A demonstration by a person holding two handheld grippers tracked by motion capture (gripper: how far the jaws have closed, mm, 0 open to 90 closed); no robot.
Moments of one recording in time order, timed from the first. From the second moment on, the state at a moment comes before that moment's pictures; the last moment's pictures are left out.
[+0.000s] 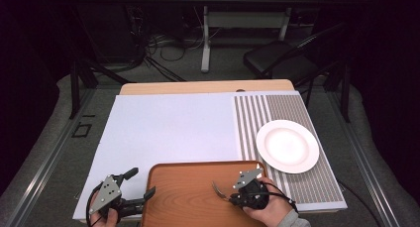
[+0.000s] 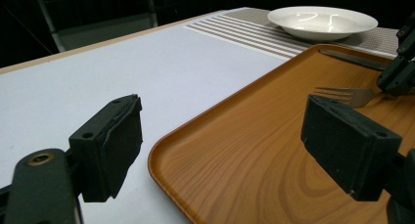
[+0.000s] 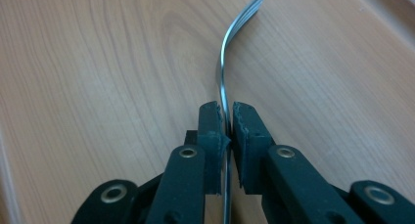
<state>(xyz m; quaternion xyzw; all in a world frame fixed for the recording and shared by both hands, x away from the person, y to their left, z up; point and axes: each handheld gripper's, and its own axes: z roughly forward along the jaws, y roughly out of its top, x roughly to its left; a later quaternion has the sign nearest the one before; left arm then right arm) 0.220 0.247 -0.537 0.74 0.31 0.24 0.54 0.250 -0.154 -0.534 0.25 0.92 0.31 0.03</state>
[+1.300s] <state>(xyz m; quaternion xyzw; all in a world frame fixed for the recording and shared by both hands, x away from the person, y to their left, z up) 0.219 0.247 -0.536 0.75 0.31 0.24 0.54 0.257 -0.137 -0.542 0.22 0.89 0.39 0.06</state>
